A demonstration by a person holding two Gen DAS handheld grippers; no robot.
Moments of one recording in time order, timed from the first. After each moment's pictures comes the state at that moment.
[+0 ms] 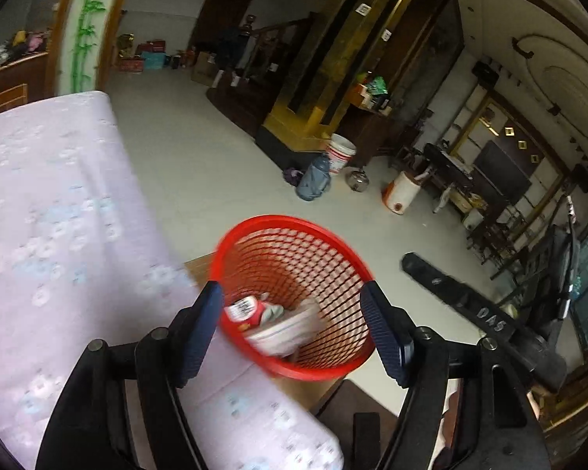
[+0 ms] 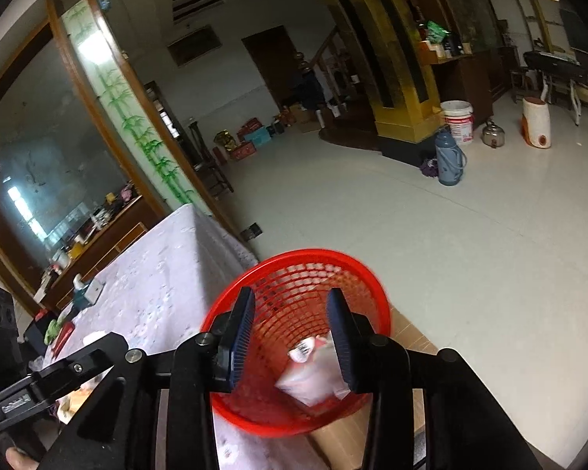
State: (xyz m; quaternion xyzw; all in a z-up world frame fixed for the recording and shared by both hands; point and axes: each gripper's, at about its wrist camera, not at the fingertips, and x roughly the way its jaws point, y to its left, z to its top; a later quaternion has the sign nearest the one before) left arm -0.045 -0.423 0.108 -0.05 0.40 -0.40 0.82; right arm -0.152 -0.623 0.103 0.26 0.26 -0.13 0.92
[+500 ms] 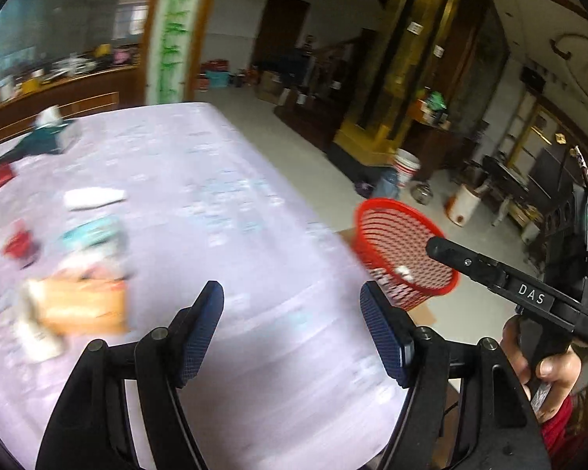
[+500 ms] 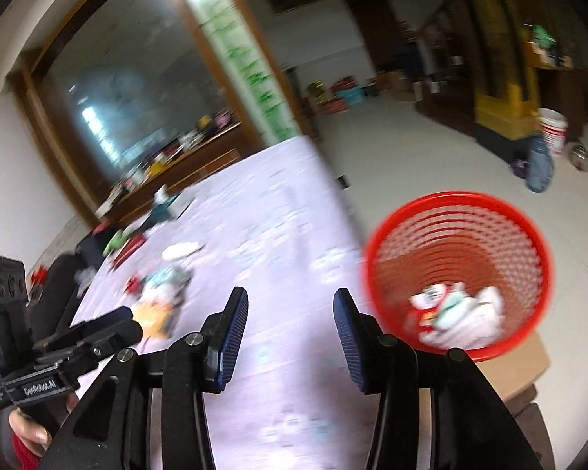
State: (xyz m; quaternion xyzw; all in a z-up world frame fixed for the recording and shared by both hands) left arm -0.088 -0.243 0.115 -0.02 0.37 -0.28 0.88; right arm -0.123 -0.472 0.105 0.19 0.32 0.05 0.93
